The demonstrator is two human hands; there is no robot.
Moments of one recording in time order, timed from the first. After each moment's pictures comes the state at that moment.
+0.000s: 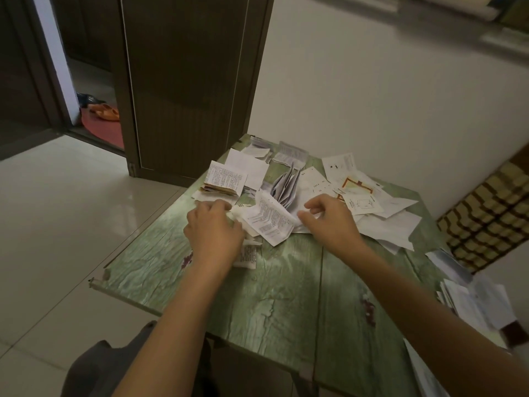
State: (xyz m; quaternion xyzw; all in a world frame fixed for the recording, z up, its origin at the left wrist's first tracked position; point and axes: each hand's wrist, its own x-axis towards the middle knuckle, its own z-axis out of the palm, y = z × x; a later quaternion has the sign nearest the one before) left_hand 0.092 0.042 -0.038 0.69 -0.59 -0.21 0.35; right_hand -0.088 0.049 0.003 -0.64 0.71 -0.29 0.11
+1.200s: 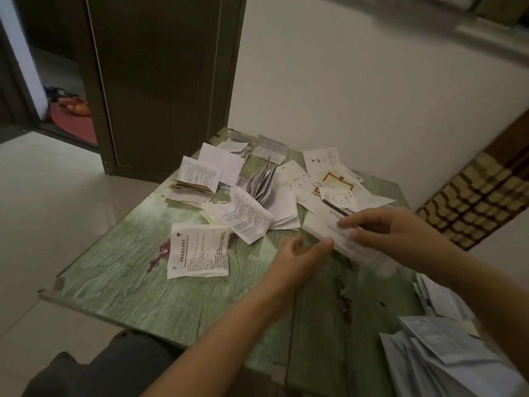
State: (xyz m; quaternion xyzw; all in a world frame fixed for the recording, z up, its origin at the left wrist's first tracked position) left_hand -0.018 0.090 -0.040 0.35 -0.42 -0.77 0.34; right_hand -0.157 0.121 0.072 -0.68 0.69 -0.16 0.20
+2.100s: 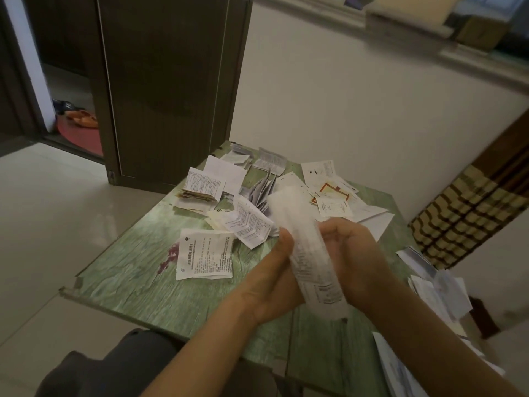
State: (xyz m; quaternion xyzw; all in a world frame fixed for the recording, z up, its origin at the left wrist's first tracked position) left_hand 0.013 0.101 -0.027 -0.07 -0.34 -0.89 0.30; right_hand -0.087 0.136 0.057 -0.35 0.43 -0.48 0.68
